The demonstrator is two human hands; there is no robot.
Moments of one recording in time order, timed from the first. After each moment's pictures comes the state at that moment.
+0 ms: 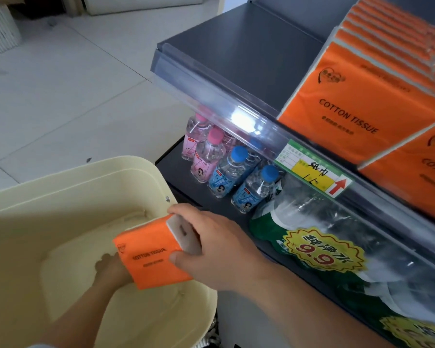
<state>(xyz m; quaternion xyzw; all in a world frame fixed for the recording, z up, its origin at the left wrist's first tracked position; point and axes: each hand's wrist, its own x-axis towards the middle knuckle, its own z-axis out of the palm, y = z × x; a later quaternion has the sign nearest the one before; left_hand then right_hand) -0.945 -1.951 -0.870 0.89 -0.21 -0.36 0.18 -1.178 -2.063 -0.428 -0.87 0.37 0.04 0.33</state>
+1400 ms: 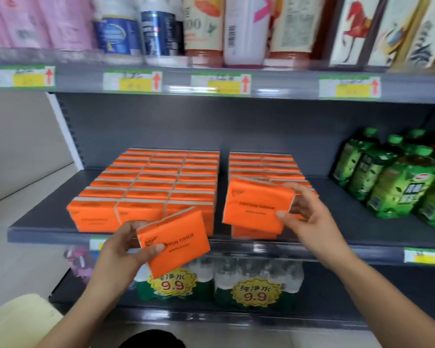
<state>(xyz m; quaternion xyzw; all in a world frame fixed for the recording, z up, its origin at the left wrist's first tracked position) -1.289 -2.004 -0.259 0.52 -0.55 -0.40 0.51 -1.619 -2.000 -0.220 -0.59 0.52 -0.53 0.31</state>
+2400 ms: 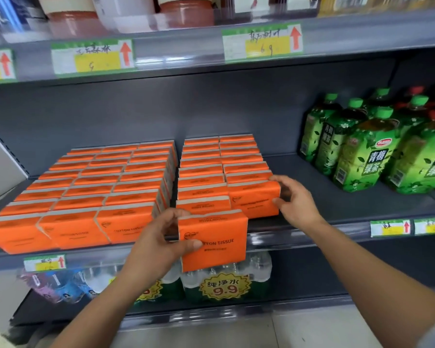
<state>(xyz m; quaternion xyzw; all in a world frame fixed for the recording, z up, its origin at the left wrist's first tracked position) -1.452 -2.030 -0.251 0.48 -0.65 -0.45 0.38 -1.751 -2.075 -0.297 -0.56 0.64 -0.48 0.22</state>
